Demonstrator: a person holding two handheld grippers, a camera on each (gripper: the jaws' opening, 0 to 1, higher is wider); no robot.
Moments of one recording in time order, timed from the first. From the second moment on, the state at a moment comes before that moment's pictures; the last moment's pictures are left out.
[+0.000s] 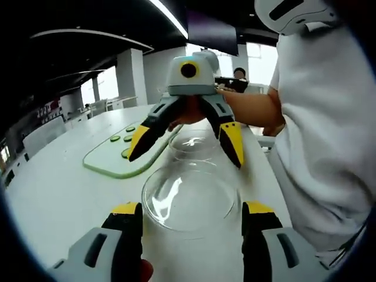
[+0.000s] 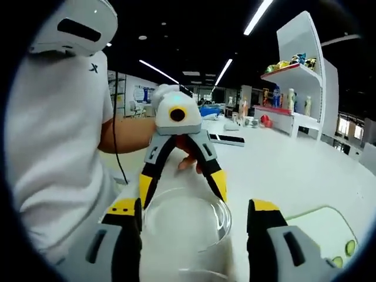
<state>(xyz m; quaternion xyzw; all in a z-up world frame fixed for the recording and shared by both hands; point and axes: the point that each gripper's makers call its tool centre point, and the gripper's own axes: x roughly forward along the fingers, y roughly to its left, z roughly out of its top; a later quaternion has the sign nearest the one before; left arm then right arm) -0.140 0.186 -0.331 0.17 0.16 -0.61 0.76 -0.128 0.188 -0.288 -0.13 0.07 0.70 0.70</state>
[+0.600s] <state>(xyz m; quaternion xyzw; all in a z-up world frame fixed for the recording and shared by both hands) -0.137 0.189 -0.325 0.17 0.14 -0.60 0.77 -0.107 0.173 -0.262 -0.10 0.04 0.66 0.74</state>
